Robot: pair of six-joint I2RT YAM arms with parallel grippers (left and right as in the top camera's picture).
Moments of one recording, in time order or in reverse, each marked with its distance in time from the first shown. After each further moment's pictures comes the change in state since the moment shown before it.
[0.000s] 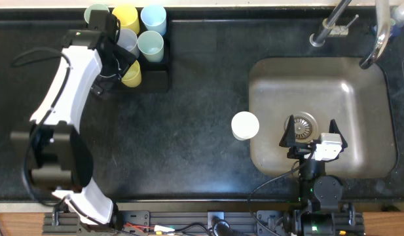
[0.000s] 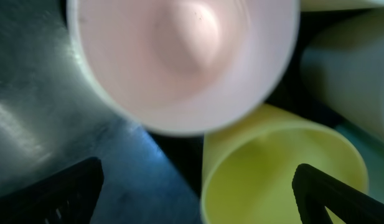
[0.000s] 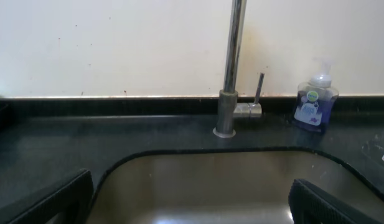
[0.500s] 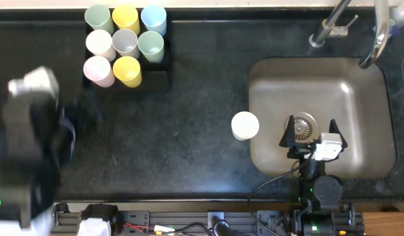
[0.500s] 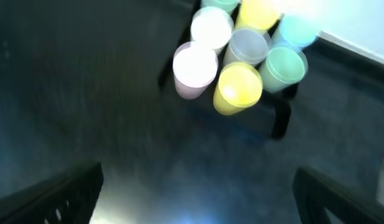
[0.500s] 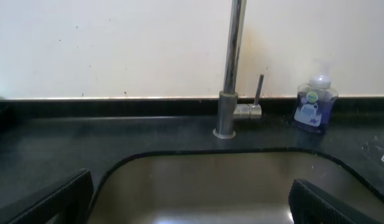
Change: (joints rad) left arm 0.000 -1.019 -0.360 -0.002 -0.073 0.679; right arm 0.000 0.000 0.000 0.000 0.000 0.000
